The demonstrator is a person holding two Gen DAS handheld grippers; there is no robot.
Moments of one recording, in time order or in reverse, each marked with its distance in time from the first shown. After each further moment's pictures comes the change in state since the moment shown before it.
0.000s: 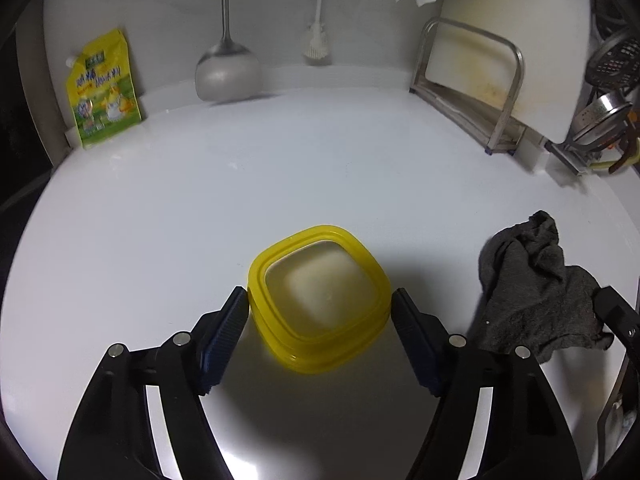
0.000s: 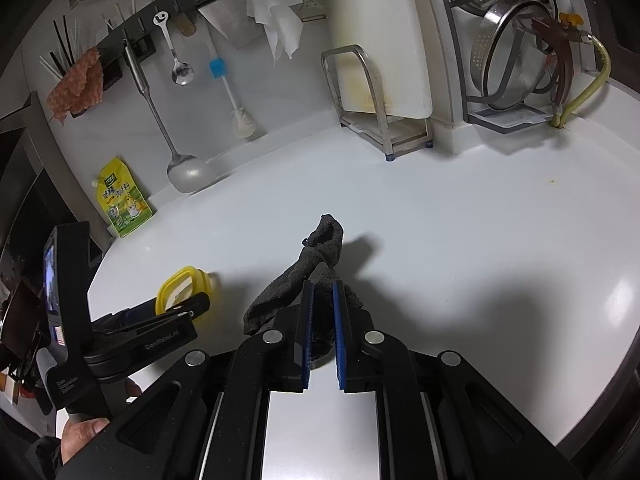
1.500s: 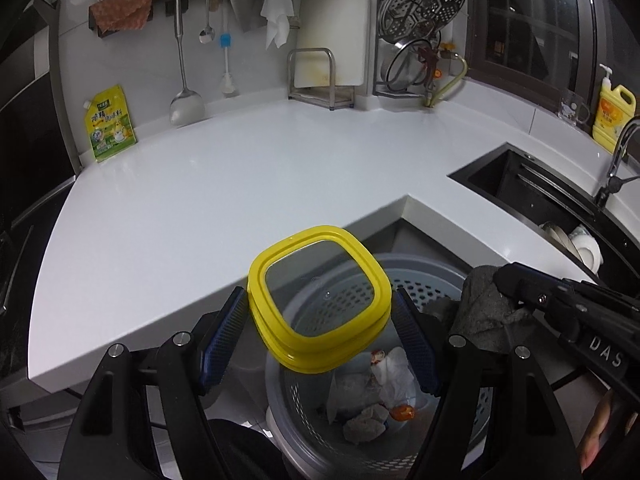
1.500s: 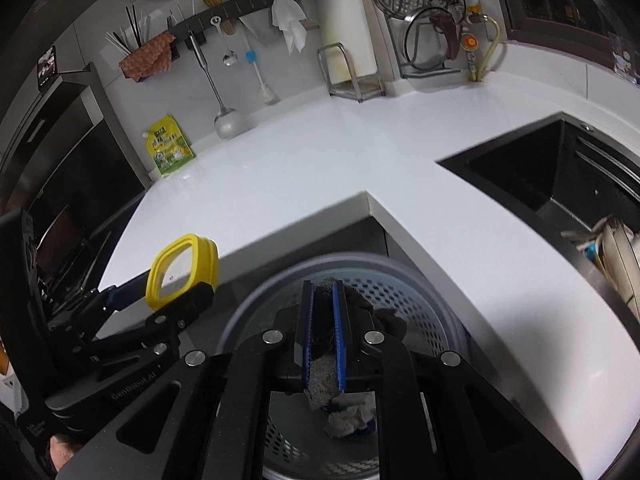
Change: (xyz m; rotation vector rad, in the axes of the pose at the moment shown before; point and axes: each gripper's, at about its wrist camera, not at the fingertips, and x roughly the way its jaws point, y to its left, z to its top) left arm -0.216 -0.007 -0.241 0.269 -0.138 -0.211; right arm -0.212 0.056 -0.237 0.068 0.007 -0.072
